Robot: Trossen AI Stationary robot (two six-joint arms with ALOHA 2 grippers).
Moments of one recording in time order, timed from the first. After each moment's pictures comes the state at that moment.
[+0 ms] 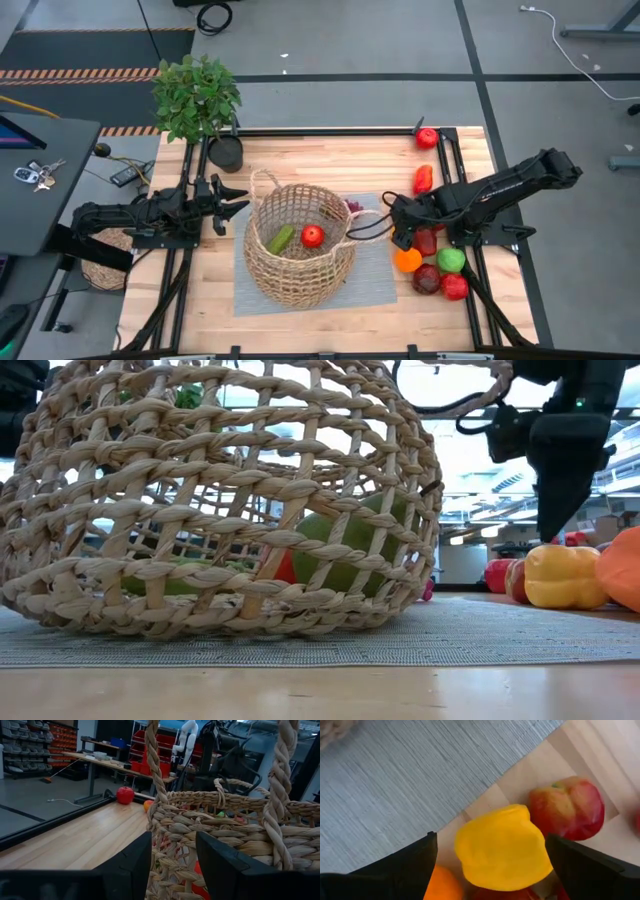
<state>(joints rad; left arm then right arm) 0.01 0.01 0.02 0.03 -0.25 -0.22 0.21 1.17 0.73 -0.88 0.18 0.84</state>
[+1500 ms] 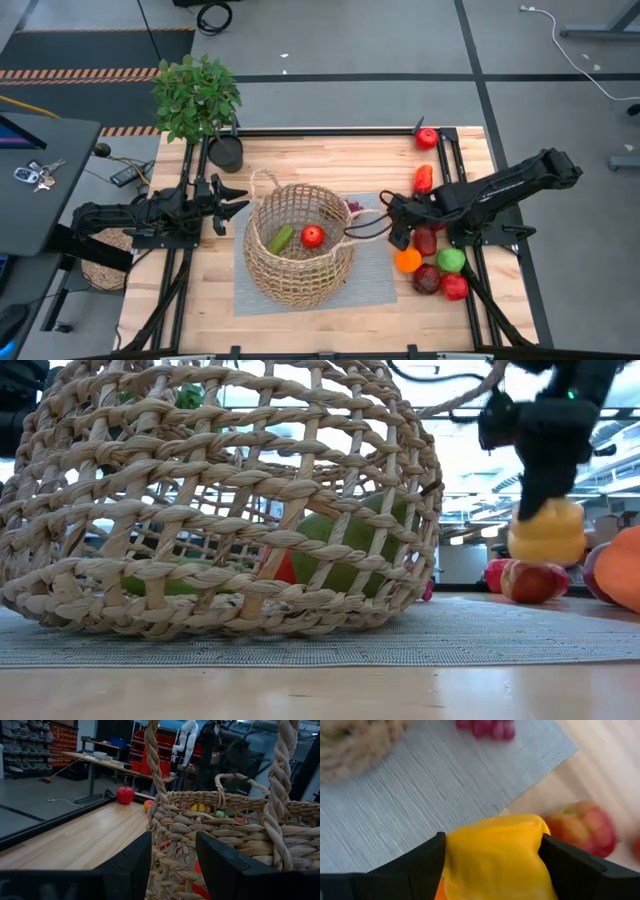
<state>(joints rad) 0.01 0.01 0.02 0.03 -0.25 -0.22 0.21 1.17 0.79 -0.85 0.22 0.78</state>
